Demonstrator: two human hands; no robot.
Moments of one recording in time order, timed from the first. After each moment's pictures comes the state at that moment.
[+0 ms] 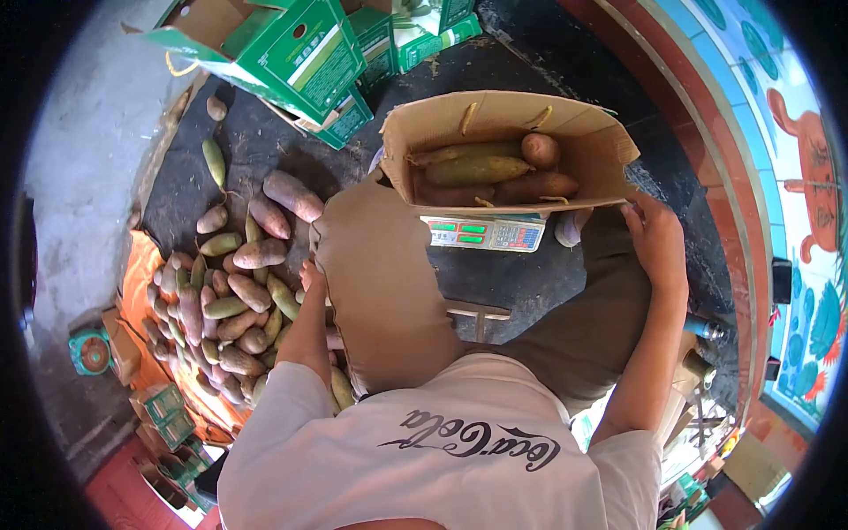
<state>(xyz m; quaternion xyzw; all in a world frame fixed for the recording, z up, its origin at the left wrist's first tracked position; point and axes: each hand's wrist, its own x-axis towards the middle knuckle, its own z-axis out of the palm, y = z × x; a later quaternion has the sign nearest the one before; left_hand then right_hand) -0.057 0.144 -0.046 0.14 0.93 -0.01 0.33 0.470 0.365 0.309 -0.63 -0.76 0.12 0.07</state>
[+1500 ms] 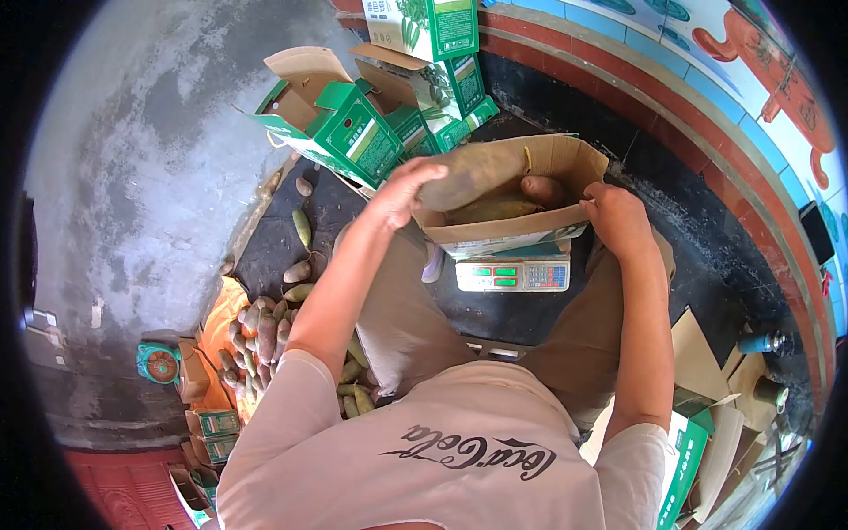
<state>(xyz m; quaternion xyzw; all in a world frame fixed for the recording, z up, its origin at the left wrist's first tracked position) 0.153 0.344 0.334 0.41 0.61 0.38 0.56 0.485 0.339 0.322 -0.58 -0.79 0.13 0.18</state>
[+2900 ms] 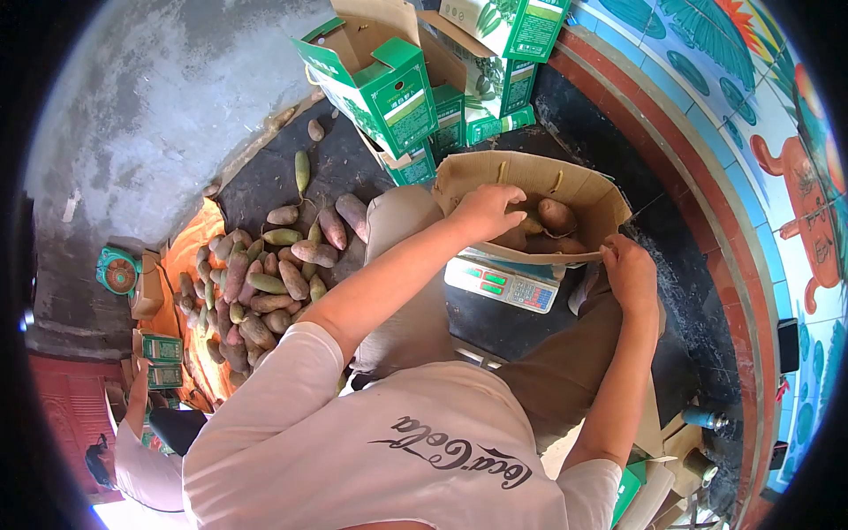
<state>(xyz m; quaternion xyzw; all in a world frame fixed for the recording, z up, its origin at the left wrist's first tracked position) 0.206 0.337 0.285 0.70 0.62 0.25 0.25 0.477 0.342 0.322 -0.58 -0.79 0.14 0.16</state>
